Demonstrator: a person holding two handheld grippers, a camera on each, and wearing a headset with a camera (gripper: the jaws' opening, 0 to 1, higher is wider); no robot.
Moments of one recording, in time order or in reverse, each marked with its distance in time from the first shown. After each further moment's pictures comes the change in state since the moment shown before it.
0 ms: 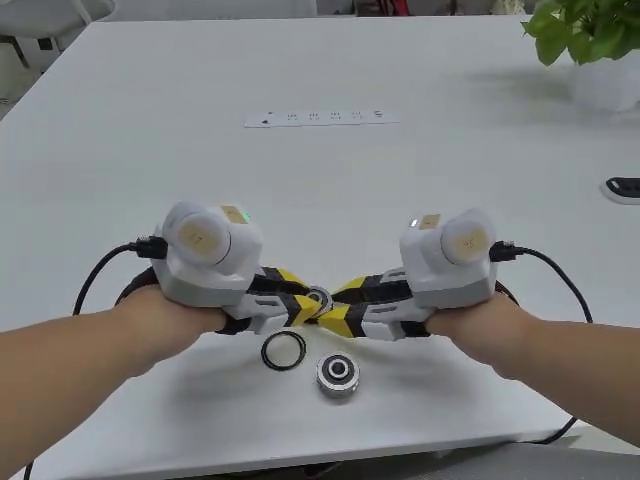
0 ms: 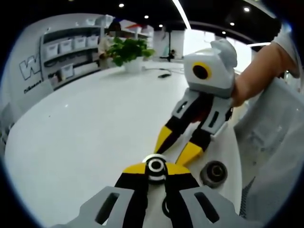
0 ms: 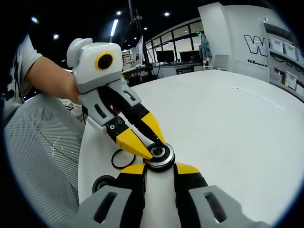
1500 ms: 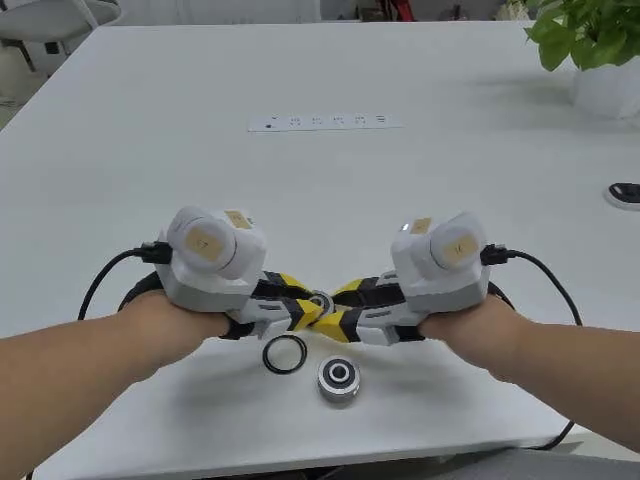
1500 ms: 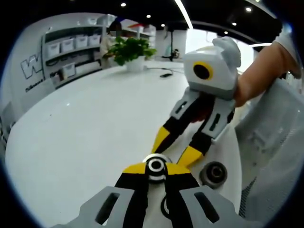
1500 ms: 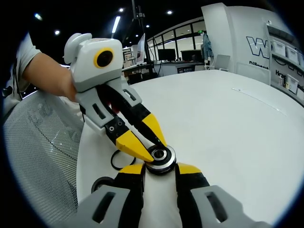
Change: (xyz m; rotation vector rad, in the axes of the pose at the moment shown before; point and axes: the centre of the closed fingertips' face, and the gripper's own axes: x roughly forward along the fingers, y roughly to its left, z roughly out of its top) left arm 0.000 0.000 -0.001 -0.010 0.006 0.018; right arm 0.002 0.001 0.001 -0.033 0.025 -0.001
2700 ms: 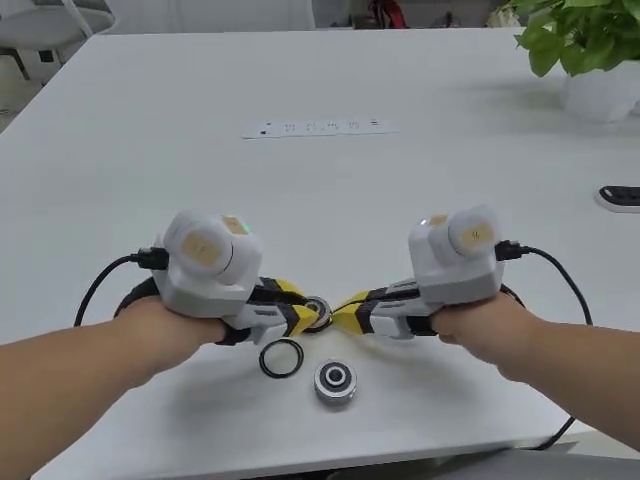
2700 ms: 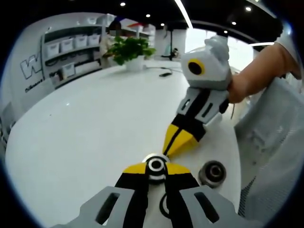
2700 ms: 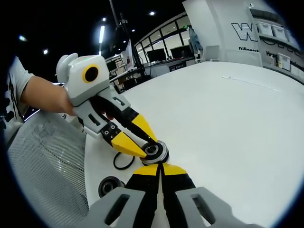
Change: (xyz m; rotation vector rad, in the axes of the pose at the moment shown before) left arm -0.001 -0.002 -0.001 0.004 0.006 -0.001; right arm -0.012 -0.007 -0.005 0.186 -0.019 0.007
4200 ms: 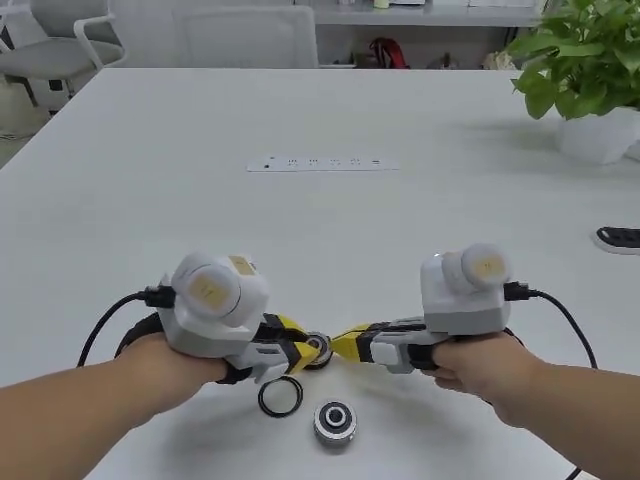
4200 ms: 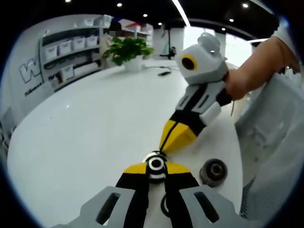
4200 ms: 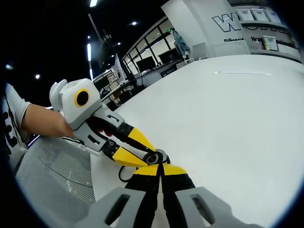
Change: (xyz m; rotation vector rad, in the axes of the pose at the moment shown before) left arm 0.000 -0.001 0.000 0.033 0.007 0.006; right arm -0.002 0.000 0.012 0.166 -0.070 0.001
